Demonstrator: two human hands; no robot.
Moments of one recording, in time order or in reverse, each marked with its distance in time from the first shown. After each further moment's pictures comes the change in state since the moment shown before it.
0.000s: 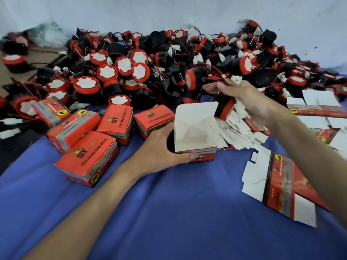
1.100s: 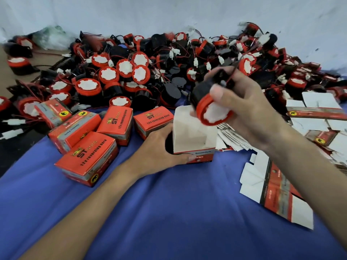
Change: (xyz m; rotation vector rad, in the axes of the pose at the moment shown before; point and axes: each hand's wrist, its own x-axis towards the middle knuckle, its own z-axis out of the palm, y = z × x) left_hand -0.001 0.002 0.001 0.013 0.031 0.058; right_hand -0.058 -0.053 0.054 0.382 0.046 -0.209
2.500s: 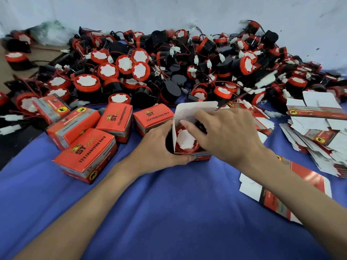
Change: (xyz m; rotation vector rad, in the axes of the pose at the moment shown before) left_hand -0.003 0.003 0.001 0.063 0.039 0.028; right_hand -0.014 0.038 0.017 -1.694 0.197 -0.547
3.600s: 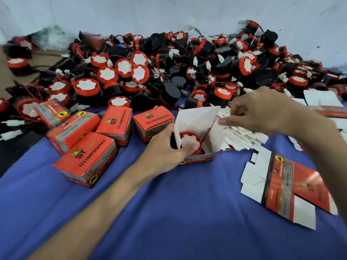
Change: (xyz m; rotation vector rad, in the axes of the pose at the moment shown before) left_hand 0.006 0.005 0.014 -0.049 0.026 -0.298; right_hand 0.024 0.078 -0.023 0.178 -0.674 0.208
